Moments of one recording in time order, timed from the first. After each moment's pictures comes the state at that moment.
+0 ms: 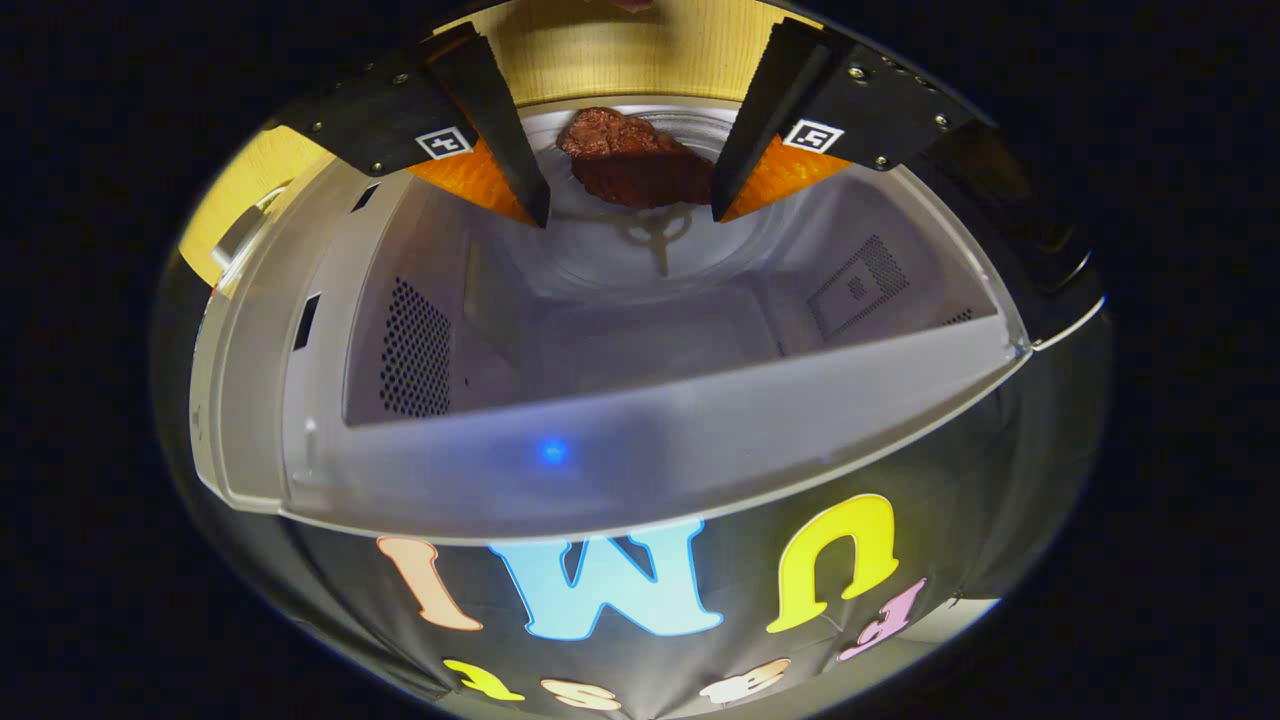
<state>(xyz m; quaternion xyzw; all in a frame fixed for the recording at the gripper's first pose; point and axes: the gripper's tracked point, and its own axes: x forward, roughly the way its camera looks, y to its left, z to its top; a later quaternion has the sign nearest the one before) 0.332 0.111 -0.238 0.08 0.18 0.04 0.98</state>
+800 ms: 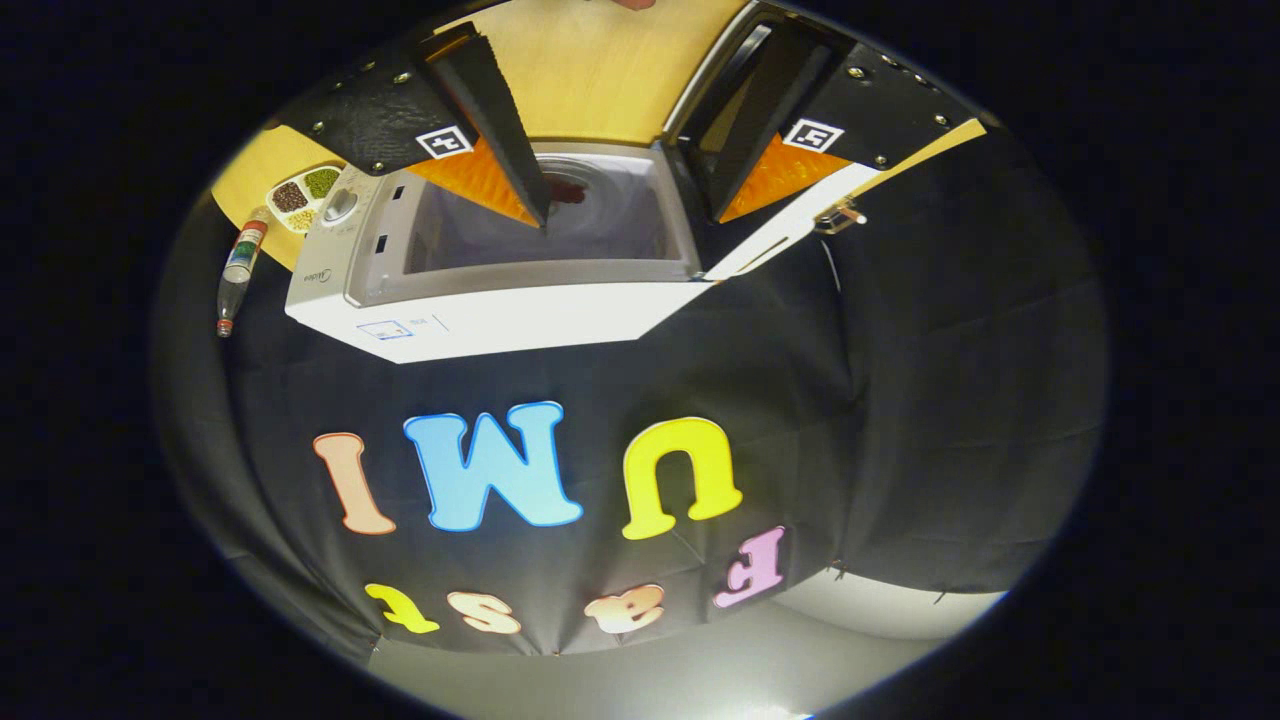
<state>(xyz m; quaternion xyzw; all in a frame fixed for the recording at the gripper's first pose) 0.134 0.189 -0.089 0.06 0.09 0.18 0.98</state>
